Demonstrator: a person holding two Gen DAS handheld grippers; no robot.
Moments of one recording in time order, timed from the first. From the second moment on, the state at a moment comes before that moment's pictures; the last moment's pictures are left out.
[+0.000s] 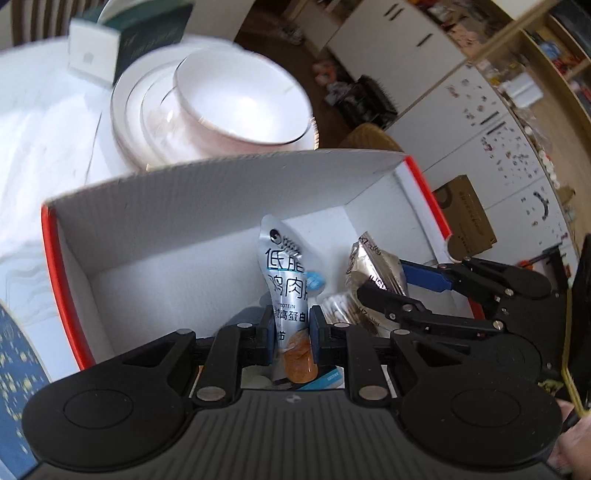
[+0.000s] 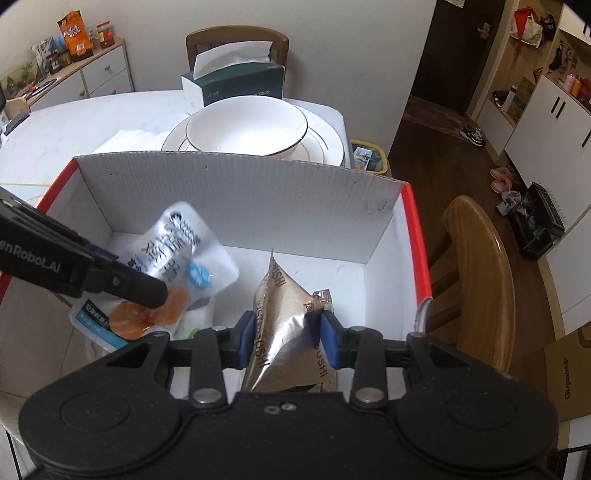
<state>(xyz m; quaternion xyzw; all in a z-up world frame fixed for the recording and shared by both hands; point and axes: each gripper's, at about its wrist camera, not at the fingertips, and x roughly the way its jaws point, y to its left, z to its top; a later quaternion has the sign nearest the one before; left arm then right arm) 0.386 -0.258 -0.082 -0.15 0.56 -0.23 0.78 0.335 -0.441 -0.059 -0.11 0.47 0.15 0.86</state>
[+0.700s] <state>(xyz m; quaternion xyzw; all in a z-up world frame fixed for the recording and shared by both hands) 0.379 -0.262 -0.071 -0.15 0.55 -0.23 0.79 0.342 -0.447 -0.050 -0.09 0.47 0.17 0.86</state>
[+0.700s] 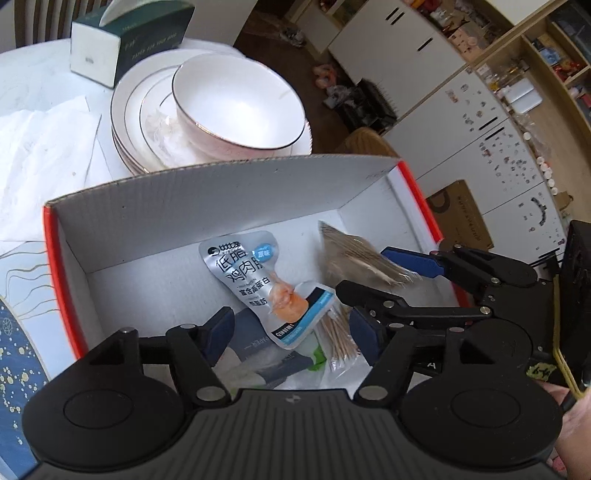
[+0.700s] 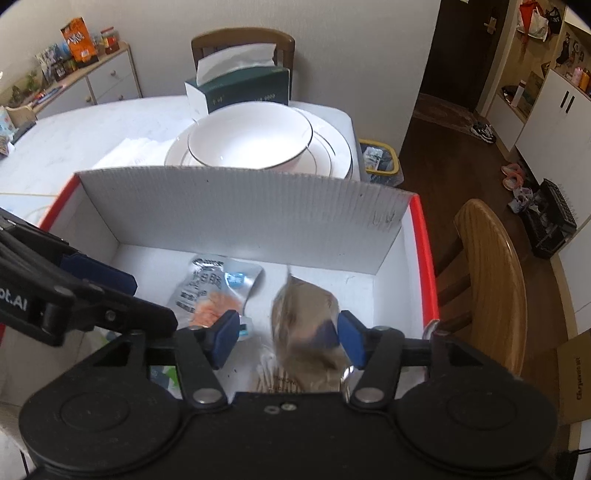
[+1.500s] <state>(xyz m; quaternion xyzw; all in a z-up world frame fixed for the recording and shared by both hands) 0.305 -0.227 -0.013 -0.11 0.44 -0.27 0.85 0.285 -0.450 -0.004 -0.01 0.43 0.21 0.88</state>
